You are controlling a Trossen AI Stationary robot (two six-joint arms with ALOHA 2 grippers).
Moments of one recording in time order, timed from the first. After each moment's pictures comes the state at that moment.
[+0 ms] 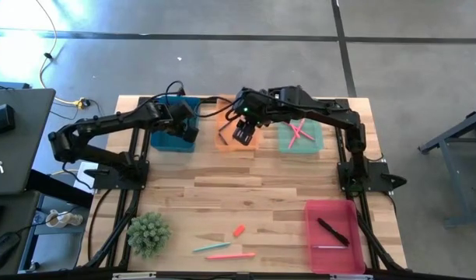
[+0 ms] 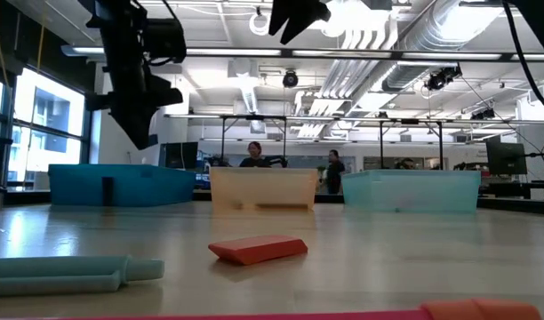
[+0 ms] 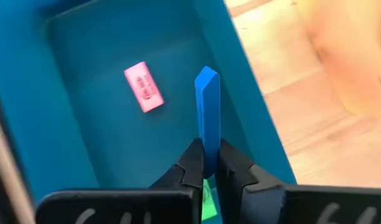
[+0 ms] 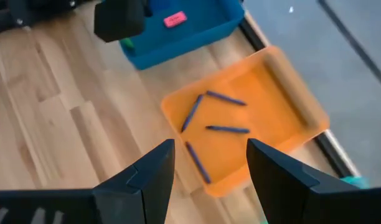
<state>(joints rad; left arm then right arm) 0.64 1.26 0.88 -0.89 -0.25 -0.58 -0.12 1.99 2.34 -1.32 0.26 0.26</state>
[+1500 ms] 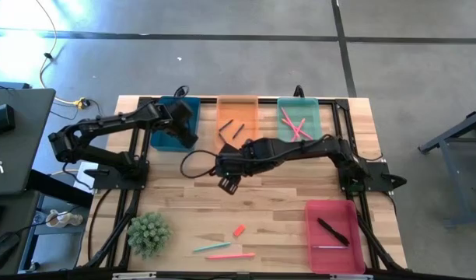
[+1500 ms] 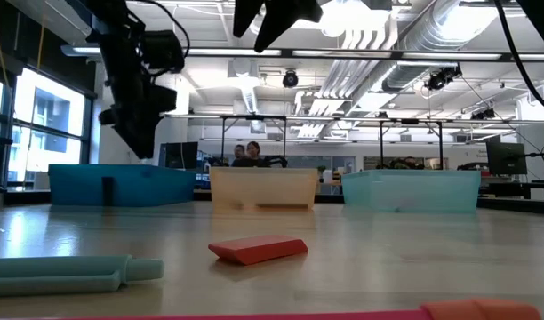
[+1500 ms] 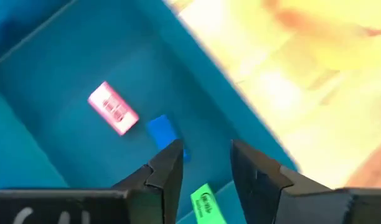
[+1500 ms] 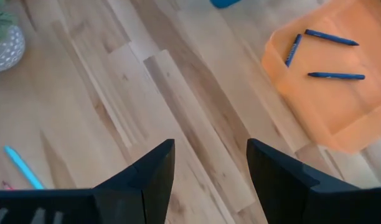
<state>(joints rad) 0.69 1.27 0.82 -0.77 -0.13 -0.26 0.17 2.17 2.34 -1.32 0.28 0.63</state>
